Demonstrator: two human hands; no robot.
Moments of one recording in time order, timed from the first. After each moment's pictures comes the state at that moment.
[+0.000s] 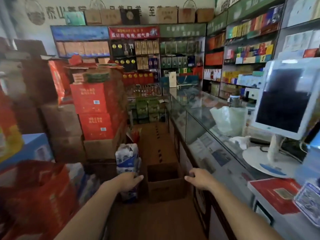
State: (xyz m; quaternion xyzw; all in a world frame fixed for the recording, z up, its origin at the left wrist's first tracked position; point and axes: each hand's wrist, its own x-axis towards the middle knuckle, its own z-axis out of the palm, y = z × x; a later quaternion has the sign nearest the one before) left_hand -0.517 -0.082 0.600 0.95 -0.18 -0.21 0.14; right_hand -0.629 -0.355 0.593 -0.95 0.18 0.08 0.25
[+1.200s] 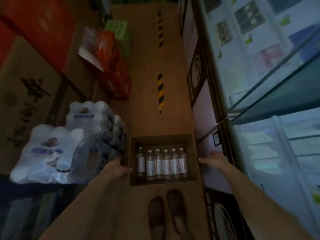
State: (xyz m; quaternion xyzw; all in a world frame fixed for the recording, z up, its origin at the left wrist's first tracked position) left_hand 0.255 -0.320 0.145 0.85 0.05 -0.46 0.24; right_hand 0.165 -0.678 0.229 -0.78 0.39 0.33 0.37
